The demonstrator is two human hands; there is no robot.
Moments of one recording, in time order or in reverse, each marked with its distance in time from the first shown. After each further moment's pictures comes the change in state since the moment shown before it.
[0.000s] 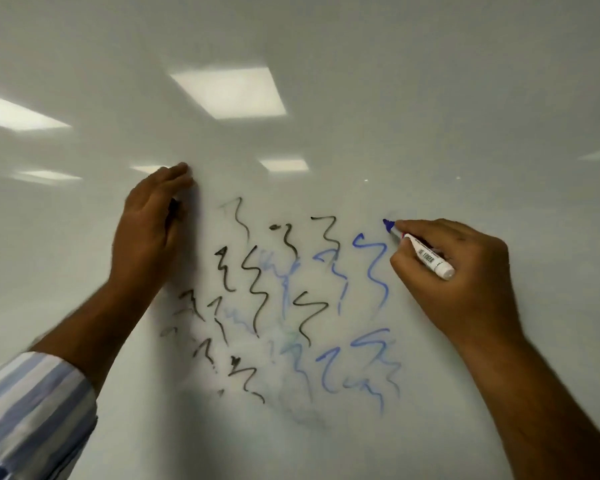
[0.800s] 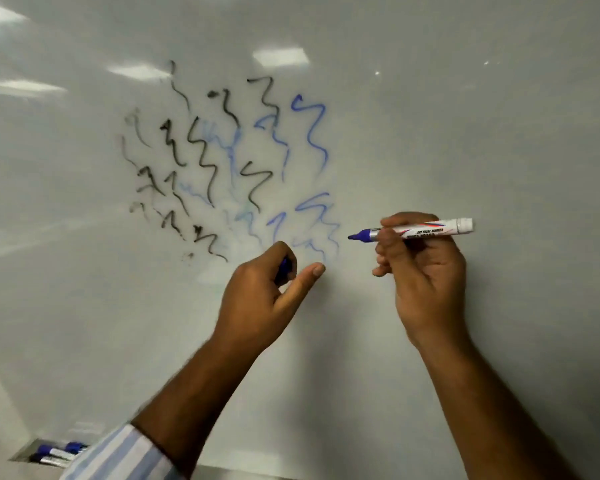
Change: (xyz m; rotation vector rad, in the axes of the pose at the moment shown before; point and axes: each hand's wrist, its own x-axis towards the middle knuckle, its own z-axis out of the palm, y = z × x) left_hand -0.205 0.248 0.035 -0.430 -0.464 -0.401; right_hand -0.155 0.009 -0.071 0.793 -0.091 0.697
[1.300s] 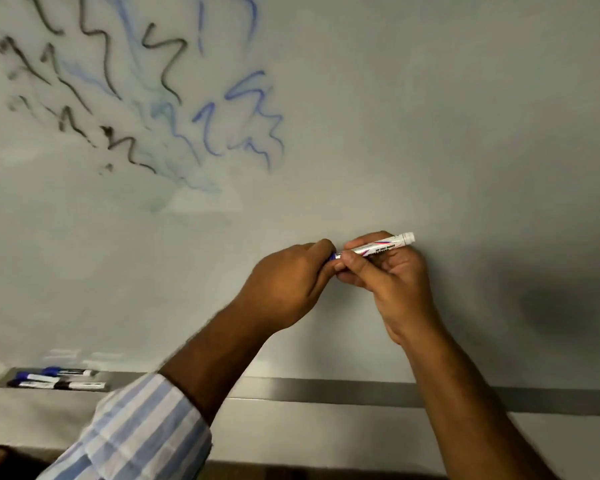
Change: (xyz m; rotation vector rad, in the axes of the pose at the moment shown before) left_hand -0.064 -0.006 0.114 0.269 -0.499 0.156; right_hand -0.095 0.057 -0.083 -0.006 -0.038 0.507
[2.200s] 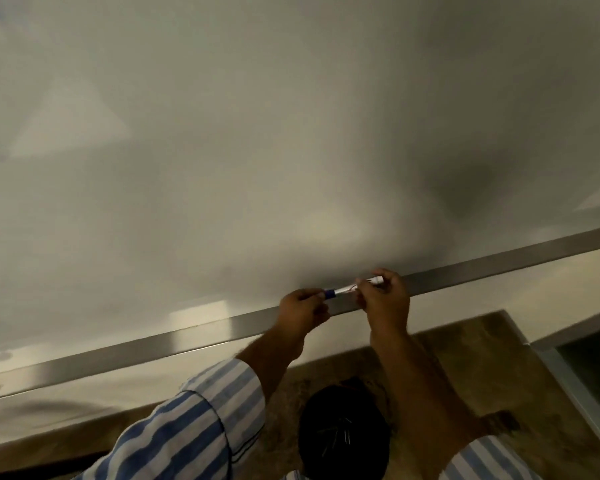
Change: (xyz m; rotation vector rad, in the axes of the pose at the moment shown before) left_hand -0.063 0.050 0.304 -1.299 -0.341 -1.265; right_hand -0.105 0.198 -0.185 -0.146 0.841 0.561
